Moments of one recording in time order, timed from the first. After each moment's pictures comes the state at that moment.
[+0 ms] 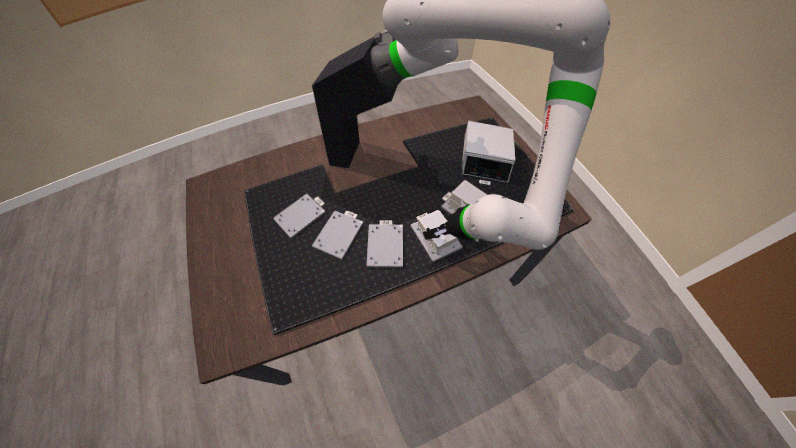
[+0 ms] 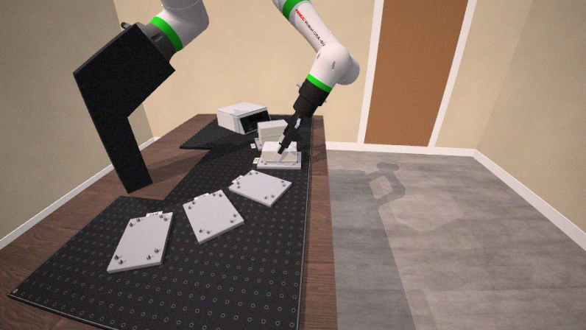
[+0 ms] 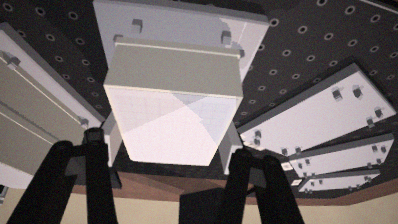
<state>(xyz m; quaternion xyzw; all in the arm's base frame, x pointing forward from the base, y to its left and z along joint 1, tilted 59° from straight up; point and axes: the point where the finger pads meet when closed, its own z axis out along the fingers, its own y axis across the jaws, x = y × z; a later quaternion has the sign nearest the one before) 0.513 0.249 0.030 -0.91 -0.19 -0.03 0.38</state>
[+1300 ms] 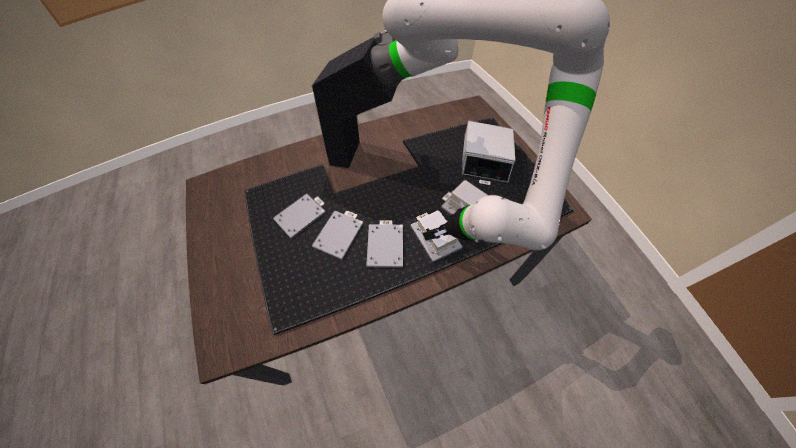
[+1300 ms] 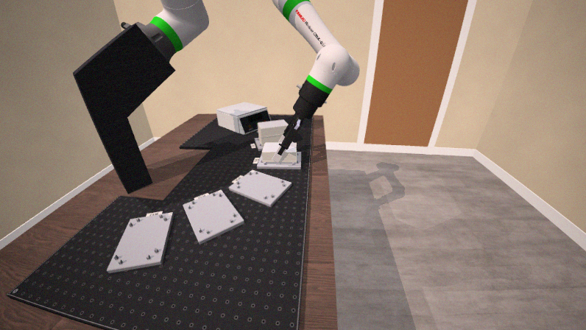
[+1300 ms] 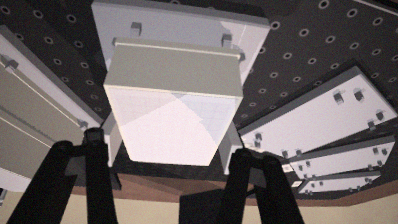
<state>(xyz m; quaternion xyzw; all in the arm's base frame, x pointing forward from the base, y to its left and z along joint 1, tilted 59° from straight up) 0.515 0.251 0.029 -0.91 -0.19 -0.03 0.38</state>
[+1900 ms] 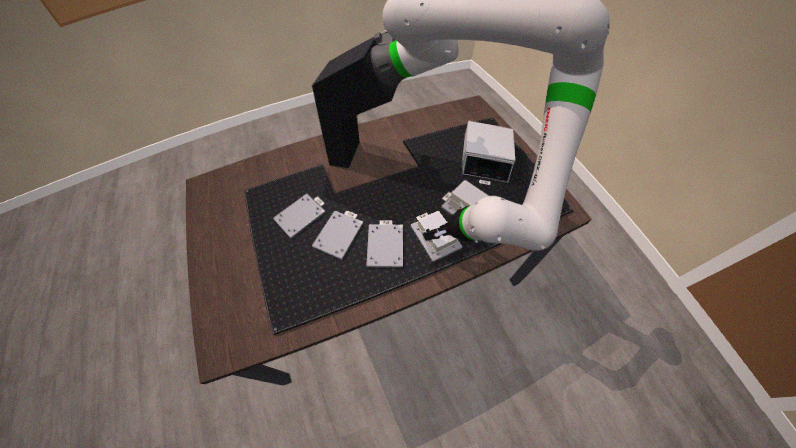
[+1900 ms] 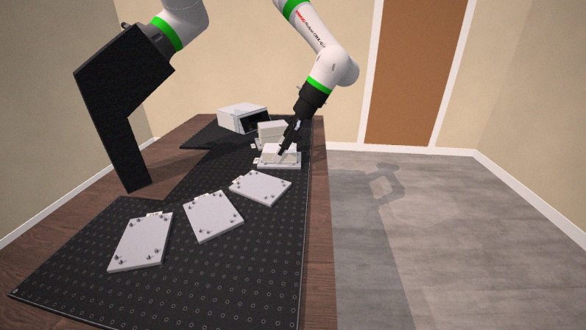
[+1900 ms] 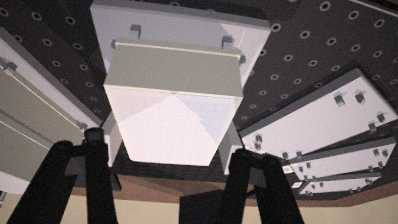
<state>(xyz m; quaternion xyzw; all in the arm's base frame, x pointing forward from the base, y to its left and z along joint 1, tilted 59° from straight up) 0.516 0.253 0.027 -0.91 -0.19 -0.03 0.38</state>
